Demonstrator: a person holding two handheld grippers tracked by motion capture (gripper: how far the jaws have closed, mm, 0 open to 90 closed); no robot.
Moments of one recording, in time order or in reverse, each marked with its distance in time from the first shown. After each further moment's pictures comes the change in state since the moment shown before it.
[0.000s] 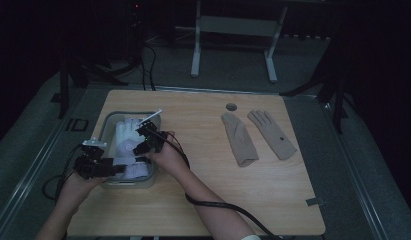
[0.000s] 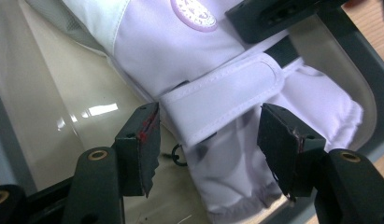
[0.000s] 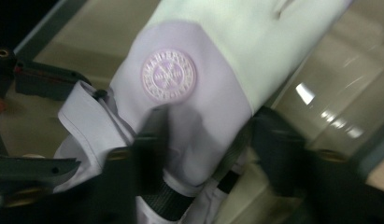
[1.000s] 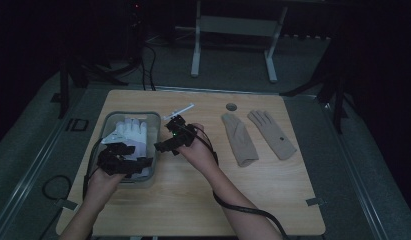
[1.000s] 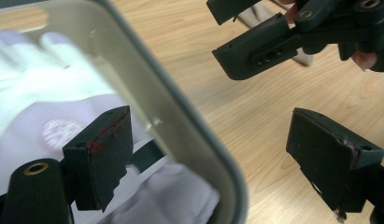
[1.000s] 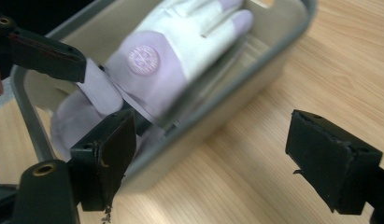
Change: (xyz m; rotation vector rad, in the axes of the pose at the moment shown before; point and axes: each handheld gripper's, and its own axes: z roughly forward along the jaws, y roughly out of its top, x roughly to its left) left arm -0.076 0.039 0.001 -0.197 -0.120 0.079; right arm -0.037 -0.032 -0.086 -0.127 -0.035 -0.104
